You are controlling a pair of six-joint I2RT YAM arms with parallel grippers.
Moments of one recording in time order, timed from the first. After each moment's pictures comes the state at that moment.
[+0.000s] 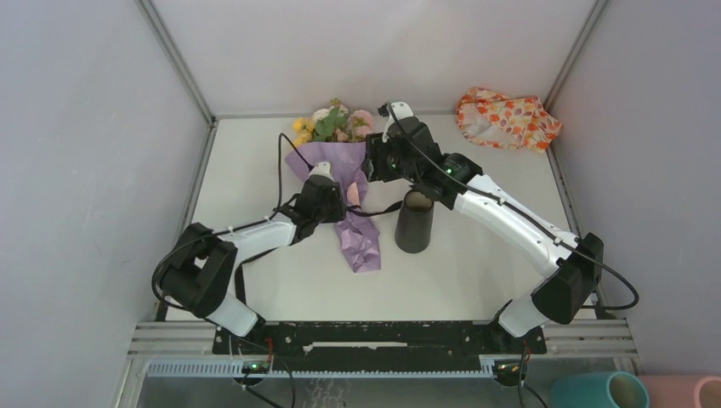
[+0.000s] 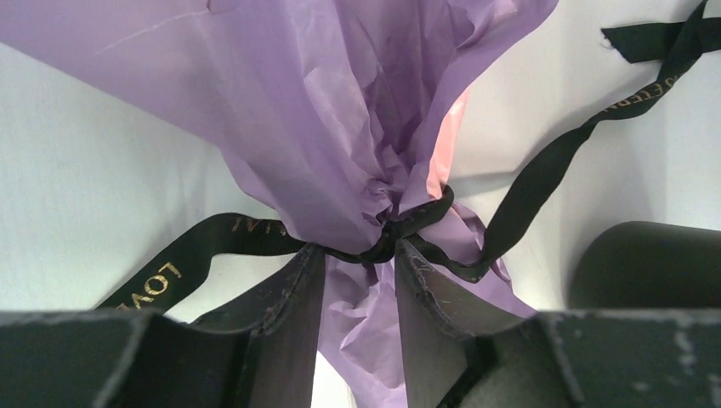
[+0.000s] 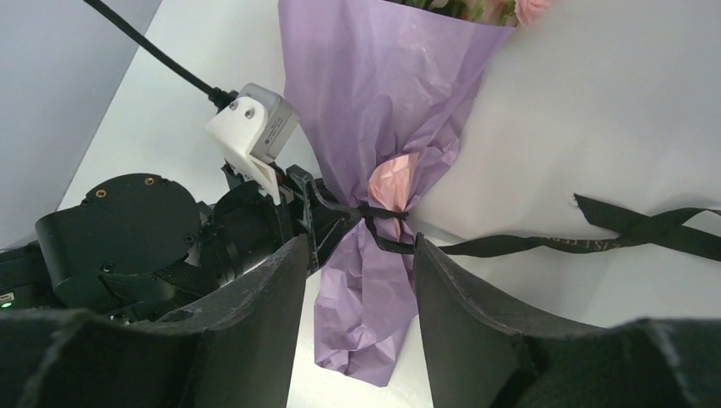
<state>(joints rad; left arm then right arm) -0.58 1.53 0.79 0.06 -0.18 -0.52 0.77 1.52 1.53 -0.54 0.14 0.38</state>
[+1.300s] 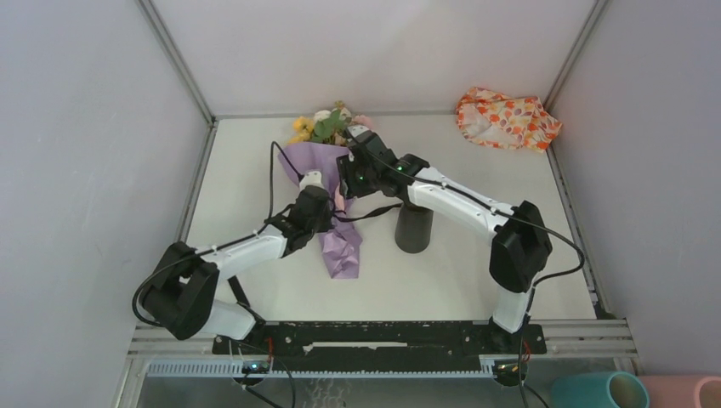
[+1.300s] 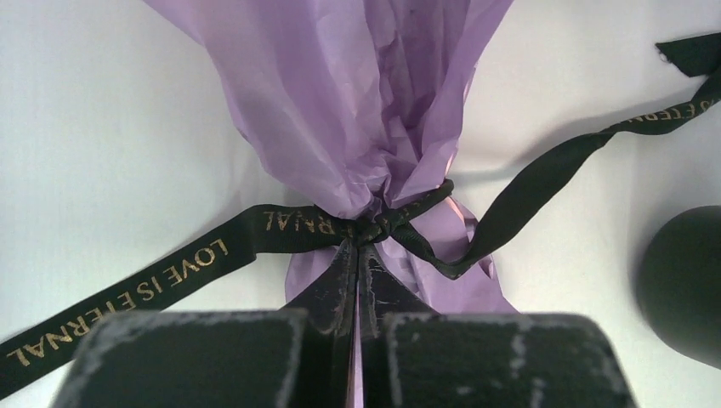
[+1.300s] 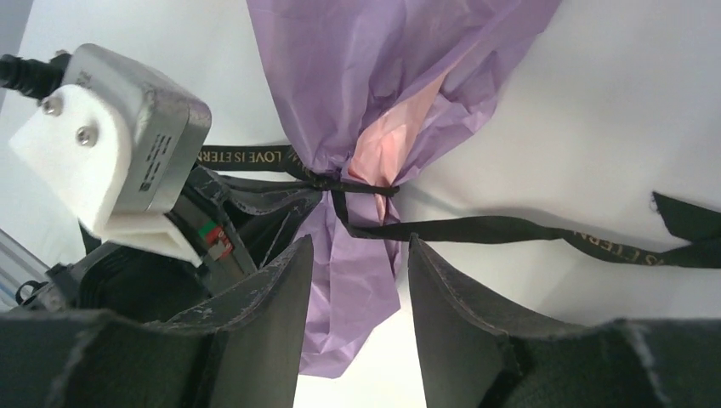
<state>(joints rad) -0.62 1.41 0.71 -0.04 -0.33 -0.53 0.82 1.80 1.60 -0.54 0.05 0.40</state>
